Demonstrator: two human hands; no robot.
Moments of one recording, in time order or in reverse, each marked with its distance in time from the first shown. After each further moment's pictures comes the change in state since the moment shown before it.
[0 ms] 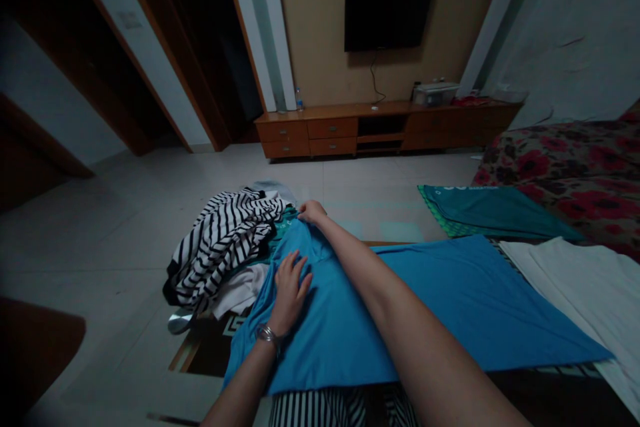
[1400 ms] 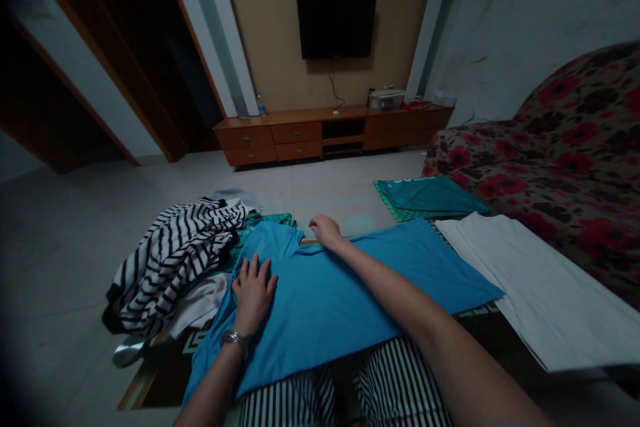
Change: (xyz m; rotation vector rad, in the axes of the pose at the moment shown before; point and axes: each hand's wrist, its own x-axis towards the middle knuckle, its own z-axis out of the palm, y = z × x) left_hand 0.007 0.014 0.001 0.421 -0.080 -0.079; right_hand -0.132 0.107 -0.040 -0.082 0.180 0.008
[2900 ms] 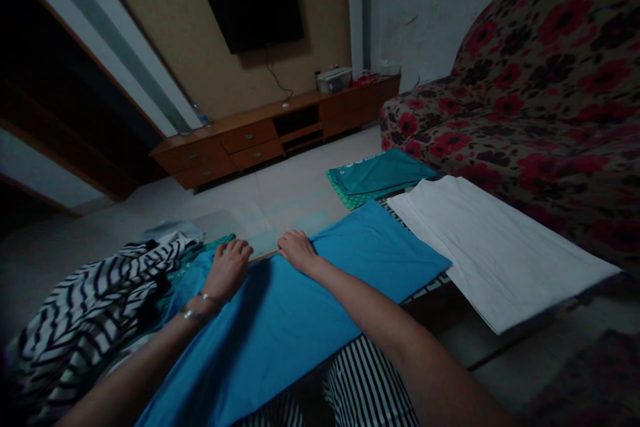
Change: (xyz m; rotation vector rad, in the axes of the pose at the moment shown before) left_hand 0.134 0.107 -0.011 0.278 -0.215 0.612; right_hand -0.038 0.084 0.000 -0.112 0.171 -0.173
